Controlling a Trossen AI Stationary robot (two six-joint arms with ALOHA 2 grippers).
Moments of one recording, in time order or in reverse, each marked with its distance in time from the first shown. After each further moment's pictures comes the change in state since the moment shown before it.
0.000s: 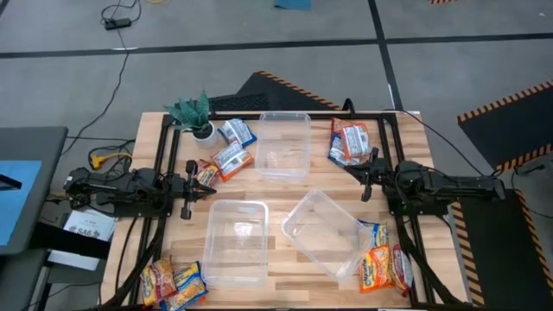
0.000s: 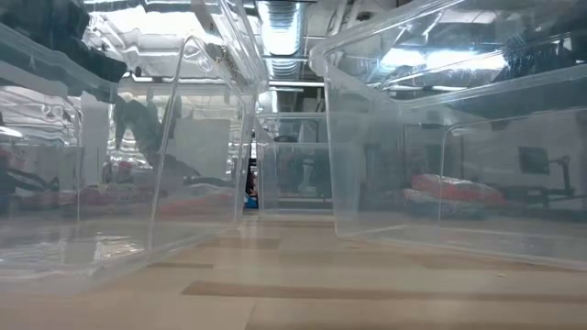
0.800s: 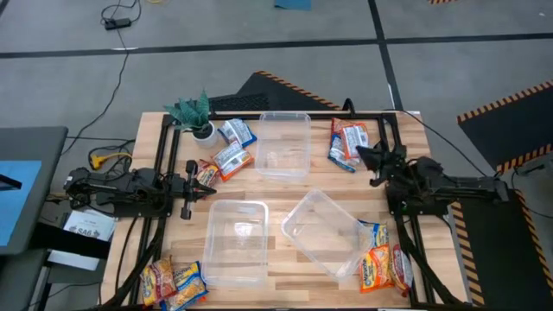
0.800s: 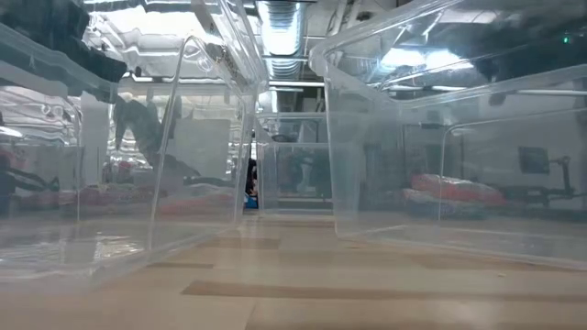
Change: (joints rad) left arm 0.000 0.000 0.000 0.000 0.000 0.000; right arm -0.045 0.060 -0.001 0.519 0.079 0.195
